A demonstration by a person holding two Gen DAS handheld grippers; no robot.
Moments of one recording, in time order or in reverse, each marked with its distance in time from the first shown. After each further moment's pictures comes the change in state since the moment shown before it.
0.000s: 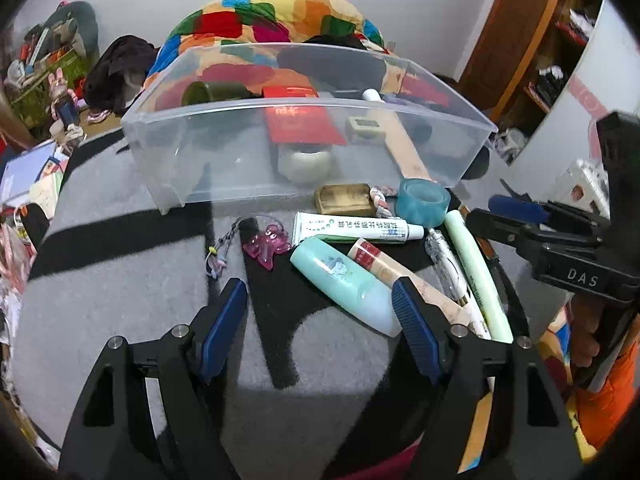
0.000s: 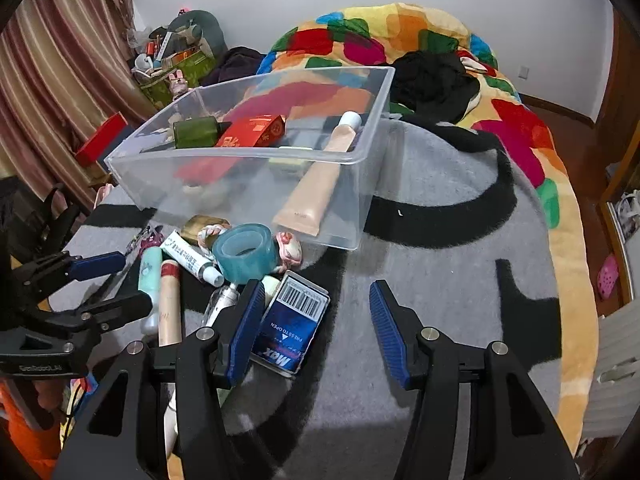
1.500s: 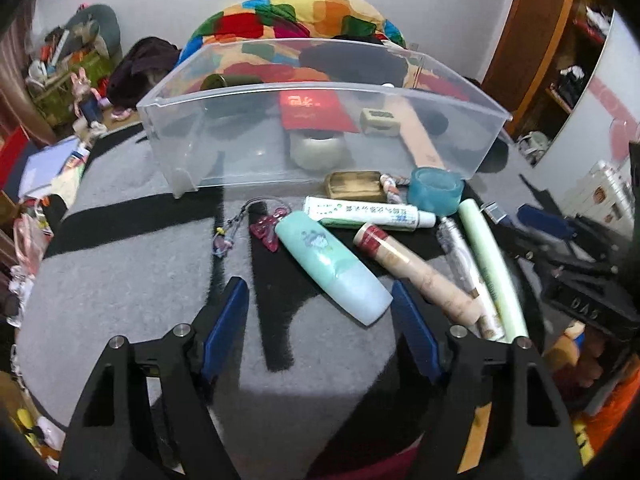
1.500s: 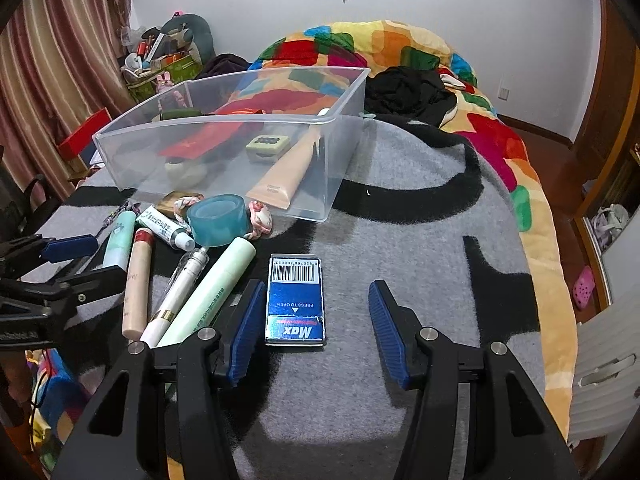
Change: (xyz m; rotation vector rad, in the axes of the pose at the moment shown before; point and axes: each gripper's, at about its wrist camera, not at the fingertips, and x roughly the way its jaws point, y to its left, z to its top) left arm 0.000 -0.014 -0.012 -0.005 -0.012 0.123; right arm -0.004 -0.003 -0.027 -0.043 -0.068 -0.095
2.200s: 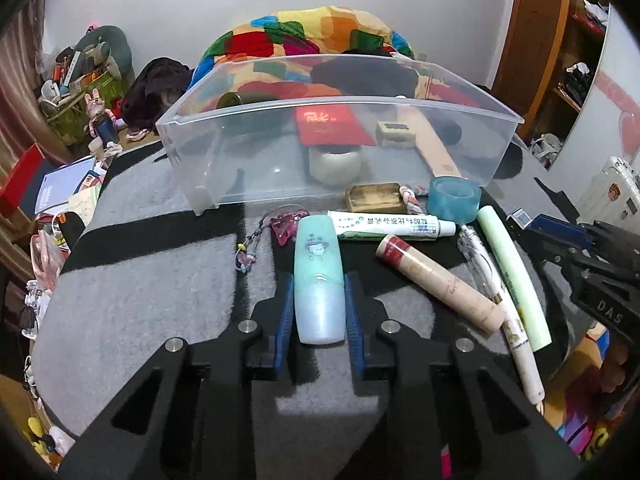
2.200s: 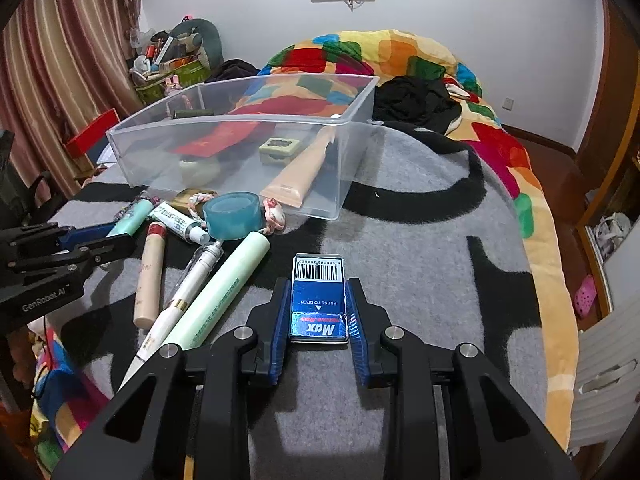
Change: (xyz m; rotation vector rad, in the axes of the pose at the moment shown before) left arm -0.001 0.004 0.000 0.018 -0.063 0.056; right arm -0.009 0.005 -0.006 -0.010 -0.033 0.021
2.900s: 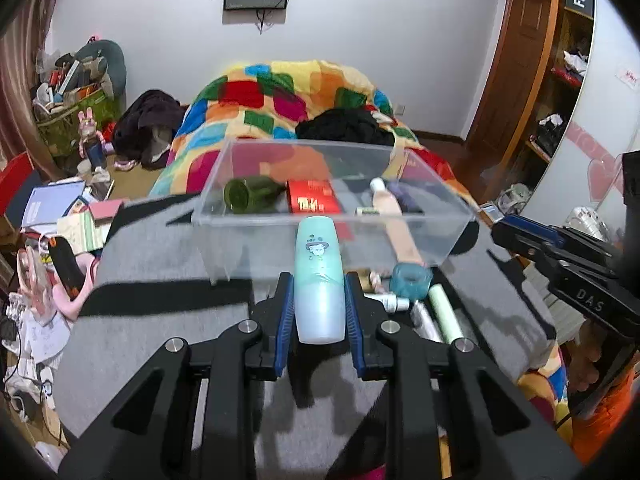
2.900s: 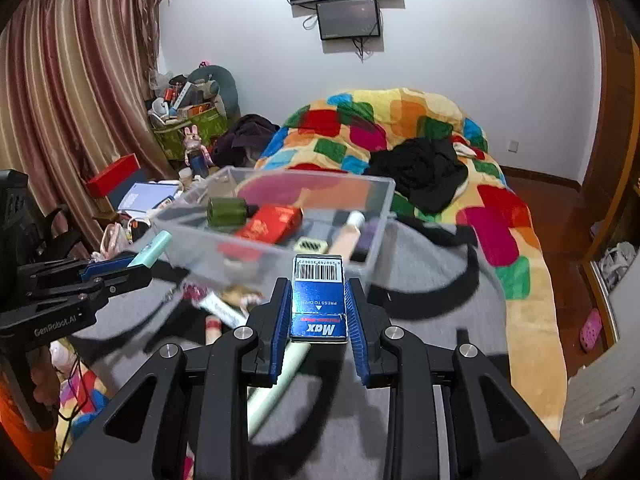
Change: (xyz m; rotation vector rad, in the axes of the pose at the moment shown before) left arm -0.061 0.019 0.038 -0.052 -0.173 -0.120; right arm -0.051 0.021 0.062 -0.019 -0.182 0.039
